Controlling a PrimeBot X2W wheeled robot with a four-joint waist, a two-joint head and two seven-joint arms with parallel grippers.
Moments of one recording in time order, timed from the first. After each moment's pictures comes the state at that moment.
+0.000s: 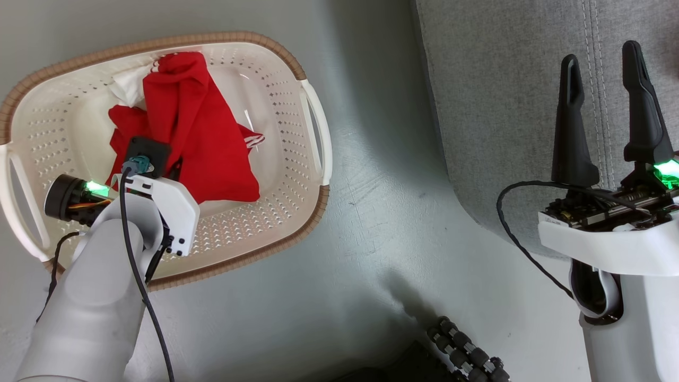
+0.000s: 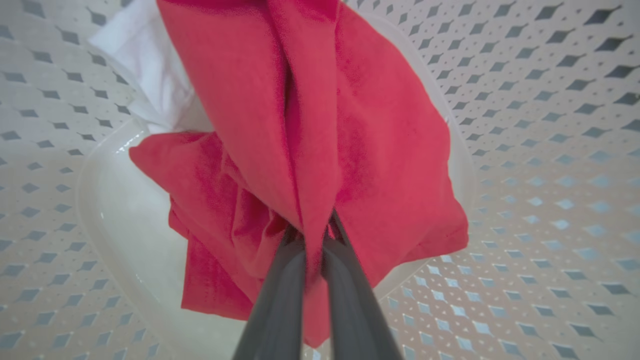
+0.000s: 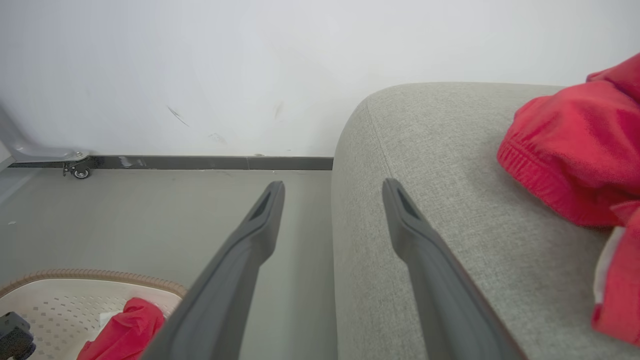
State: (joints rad) left arm -0.83 0.21 -0.33 1.03 -0.09 -0.07 -0.02; right arm -0.35 -0.04 0.00 -0.10 0.16 0.12 -0.25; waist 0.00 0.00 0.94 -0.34
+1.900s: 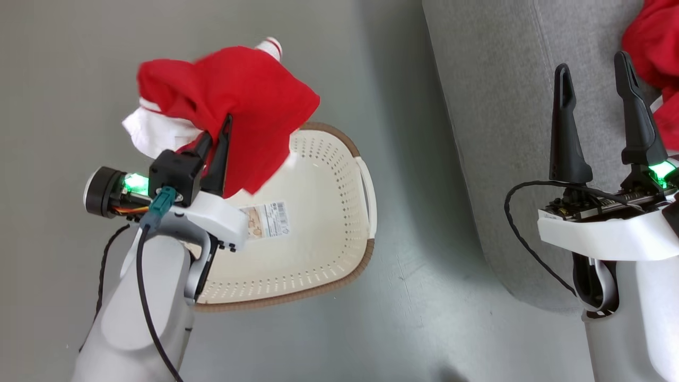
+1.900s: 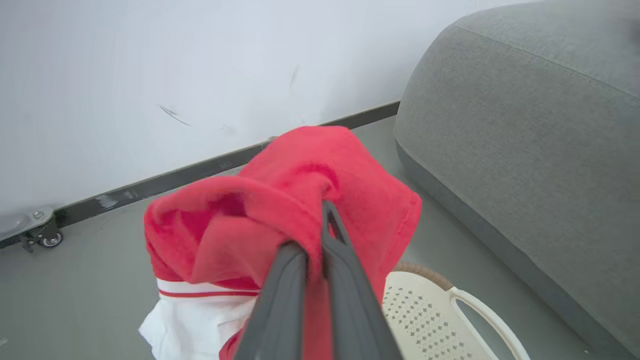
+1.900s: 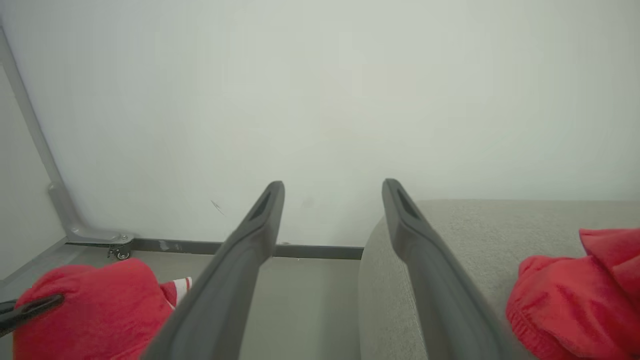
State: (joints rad) left arm -0.63 0.14 -0.30 0.57 -0.10 0.03 -0.25; right arm -0.37 -0.05 -0.03 0.01 0.09 0.12 -0.25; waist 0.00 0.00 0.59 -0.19
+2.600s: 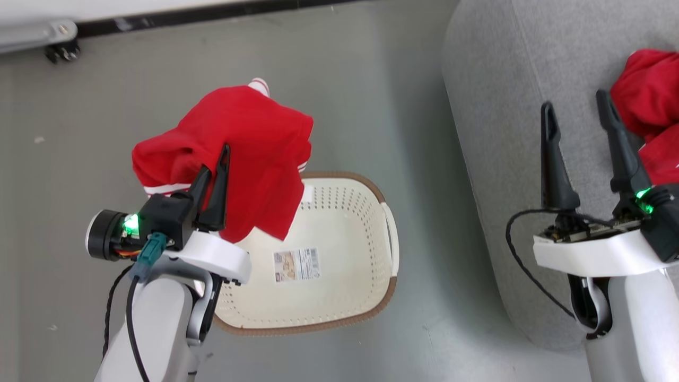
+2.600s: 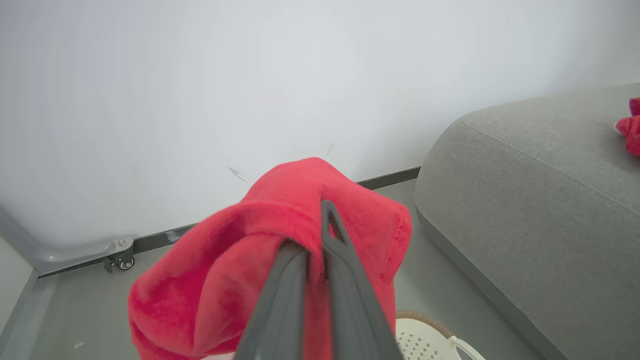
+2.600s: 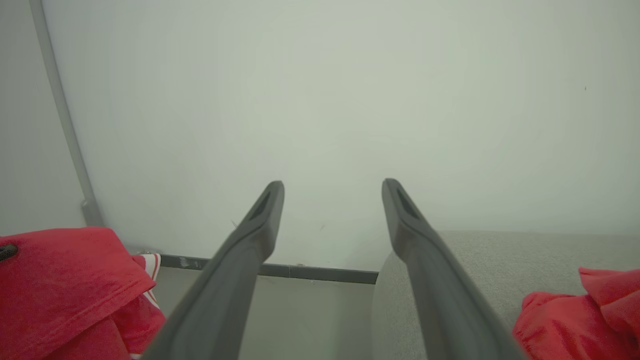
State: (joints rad) left arm -0.47 0.13 -0.26 0.40 -0.15 0.06 -0.25; right arm -0.32 -0.07 -0.03 0.06 0.06 0.12 -0.25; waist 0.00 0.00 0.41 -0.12
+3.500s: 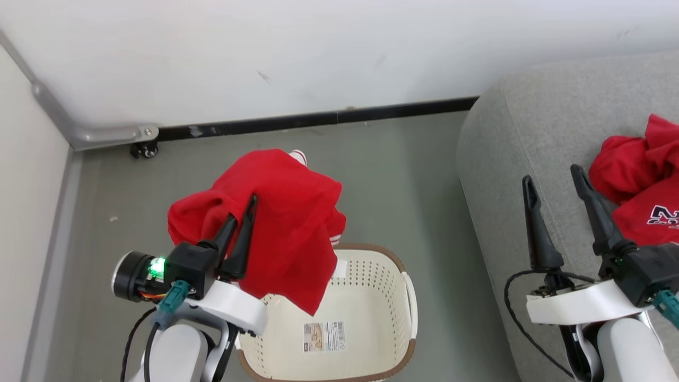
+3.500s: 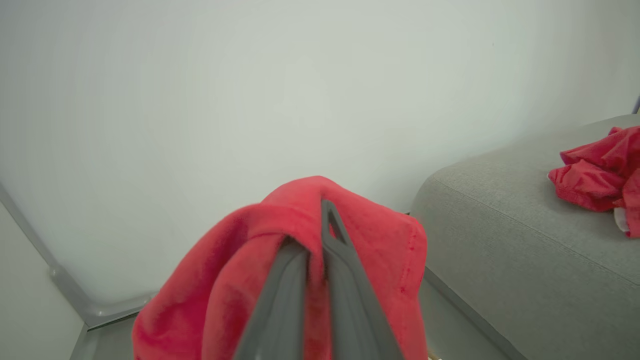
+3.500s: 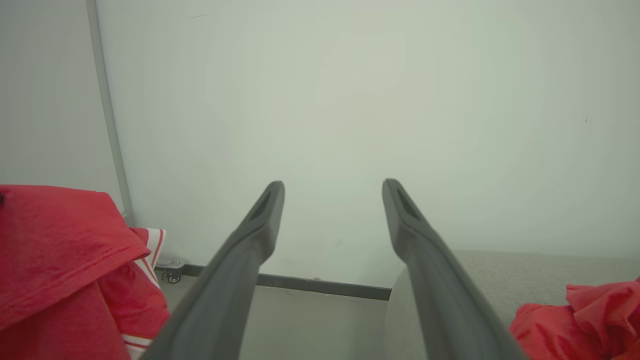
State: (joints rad) left arm -0.32 0.13 -0.31 0.32 -0.15 0.03 -0.25; right arm -0.16 -0.08 -0.01 0.13 0.05 0.12 -0.25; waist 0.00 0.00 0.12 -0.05
